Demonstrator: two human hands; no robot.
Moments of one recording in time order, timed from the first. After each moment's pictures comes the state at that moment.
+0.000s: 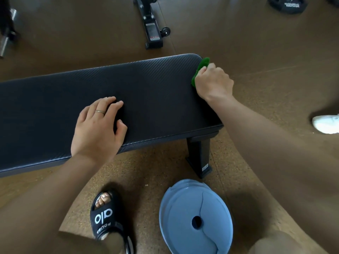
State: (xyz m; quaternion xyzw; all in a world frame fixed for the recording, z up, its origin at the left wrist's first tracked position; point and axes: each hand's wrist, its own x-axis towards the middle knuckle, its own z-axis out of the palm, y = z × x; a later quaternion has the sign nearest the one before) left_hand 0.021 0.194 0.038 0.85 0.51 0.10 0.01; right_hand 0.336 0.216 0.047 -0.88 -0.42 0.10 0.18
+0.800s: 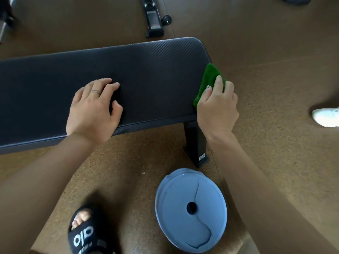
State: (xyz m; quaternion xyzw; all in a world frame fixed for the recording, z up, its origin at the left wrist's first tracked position) left_hand 0.023 0.187 0.034 0.85 0.52 0.12 0.01; right_hand 0.286 0.103 0.016 -0.89 -0.39 0.01 0.25
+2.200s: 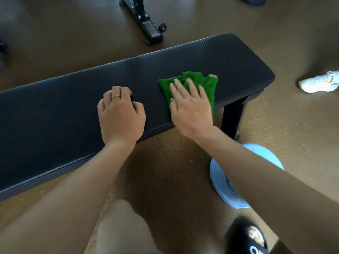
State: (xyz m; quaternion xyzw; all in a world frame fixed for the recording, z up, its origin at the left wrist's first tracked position) left_hand -0.160 0.241 0.039 0.83 0.52 0.18 0.06; right_hand 0.002 0.156 0.041 -0.84 -0.54 0.00 0.06
